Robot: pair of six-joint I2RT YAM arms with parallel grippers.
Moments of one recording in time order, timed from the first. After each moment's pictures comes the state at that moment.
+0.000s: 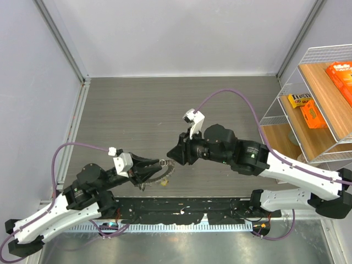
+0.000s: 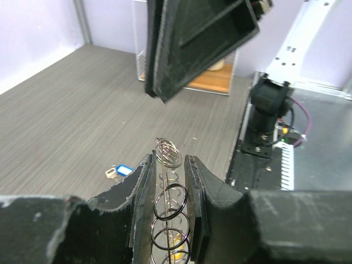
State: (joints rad) left arm -1.04 0.29 0.49 -0.09 0.13 -0.04; right arm 1.19 1.11 1.18 -0.41 0.06 0.57
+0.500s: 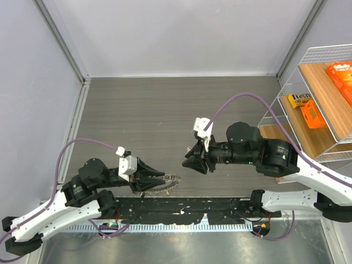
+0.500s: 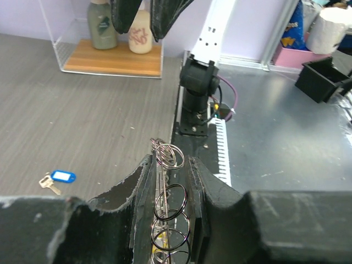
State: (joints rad) left arm -1.04 0.37 0.59 -0.18 0.42 -0.11; right arm 1.19 1.00 1.34 -0.68 -0.12 0.12
